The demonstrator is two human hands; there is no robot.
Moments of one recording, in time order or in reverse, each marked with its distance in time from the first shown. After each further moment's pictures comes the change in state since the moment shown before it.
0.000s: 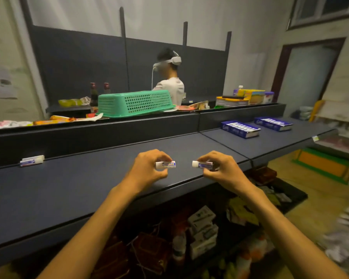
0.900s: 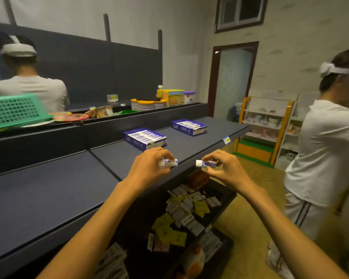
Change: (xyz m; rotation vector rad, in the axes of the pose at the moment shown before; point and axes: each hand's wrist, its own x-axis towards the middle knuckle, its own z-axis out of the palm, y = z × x) left_hand 0.264 0.183 0.321 0.006 -0.155 0.158; right_hand -0.048 0.326 -0.262 -0.319 0.181 0.184
